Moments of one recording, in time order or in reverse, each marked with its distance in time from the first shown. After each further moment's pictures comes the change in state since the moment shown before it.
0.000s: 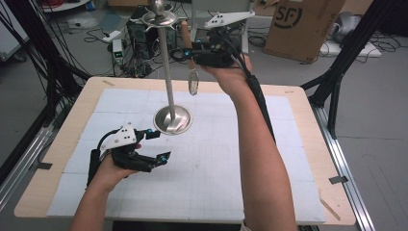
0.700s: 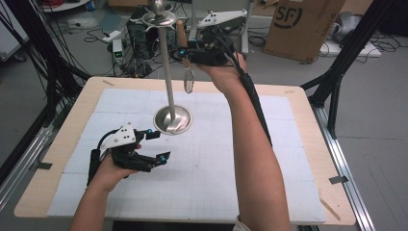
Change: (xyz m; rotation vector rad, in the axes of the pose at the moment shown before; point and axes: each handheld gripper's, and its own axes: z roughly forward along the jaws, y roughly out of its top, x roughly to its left) left arm 0.002 -0.002 0.001 0.000 -0.008 -0.019; right arm 0.001 0.003 0.013 -0.004 0.007 0.005
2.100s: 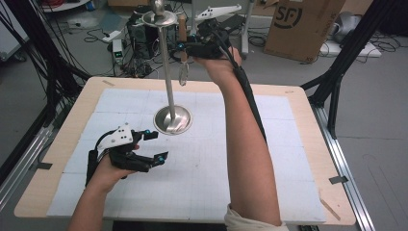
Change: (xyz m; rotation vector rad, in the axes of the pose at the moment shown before) left arm 0.002 -0.003 -0.006 -0.005 0.003 -0.008; right arm -0.019 0.002 0.021 0.012 -0.044 0.035
